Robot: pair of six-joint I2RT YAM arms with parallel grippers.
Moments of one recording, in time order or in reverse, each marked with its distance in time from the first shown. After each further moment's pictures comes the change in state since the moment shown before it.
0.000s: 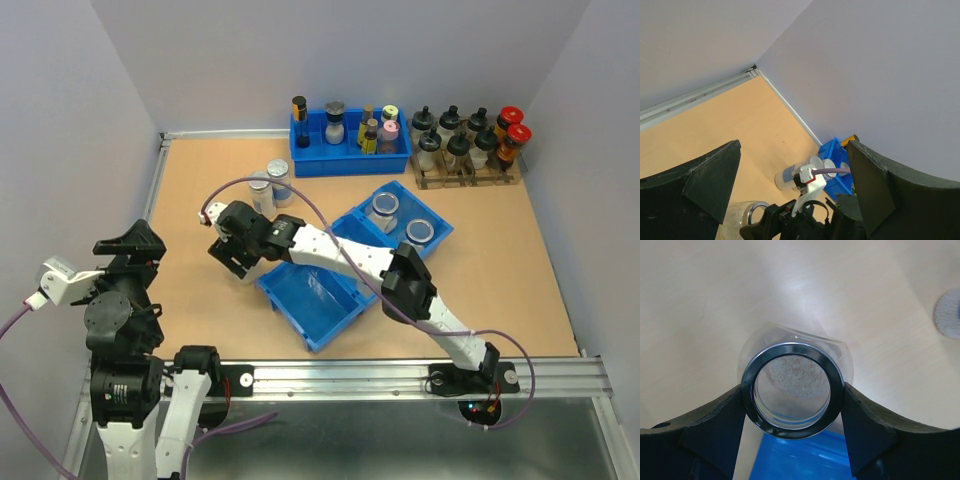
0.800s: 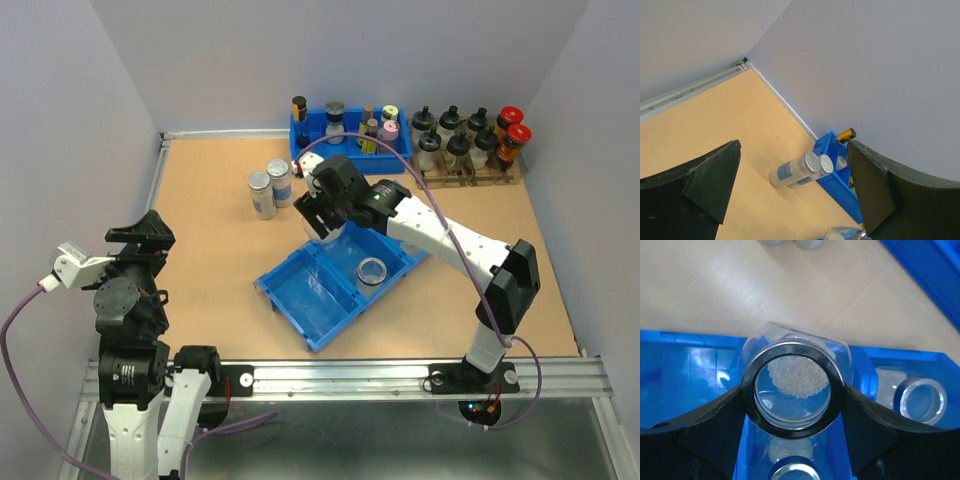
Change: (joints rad) left arm 0.000 0.026 -0.068 0.095 0.046 -0.001; right arm -0.262 -0.613 -0.552 -0.002 0.098 -0.090
